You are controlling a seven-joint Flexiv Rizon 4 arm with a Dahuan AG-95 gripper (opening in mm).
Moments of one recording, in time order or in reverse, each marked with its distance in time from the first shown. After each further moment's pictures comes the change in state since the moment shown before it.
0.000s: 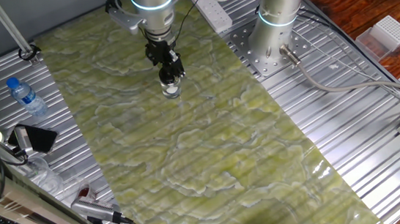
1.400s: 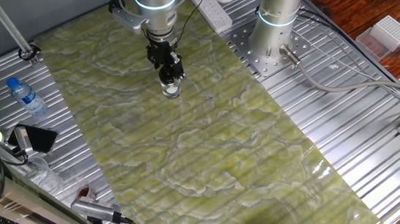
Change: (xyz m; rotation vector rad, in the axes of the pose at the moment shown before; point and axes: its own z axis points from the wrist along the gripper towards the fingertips) arm -0.002 0.002 0.006 0.000 -0.026 0.012
